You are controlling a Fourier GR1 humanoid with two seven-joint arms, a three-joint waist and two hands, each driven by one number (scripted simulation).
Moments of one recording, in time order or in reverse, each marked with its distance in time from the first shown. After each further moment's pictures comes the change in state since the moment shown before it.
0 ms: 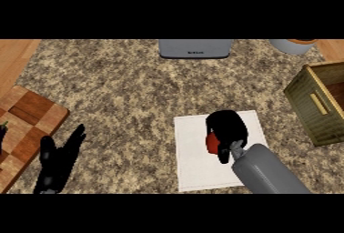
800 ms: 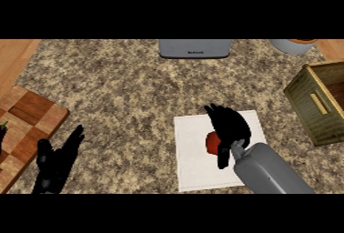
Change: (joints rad) left arm 0.012 0.030 -0.025 0.000 0.037 0.018 -0.037; right arm -0.006 -0.018 -0.002 -0.066 -0.172 0.028 0.148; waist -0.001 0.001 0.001
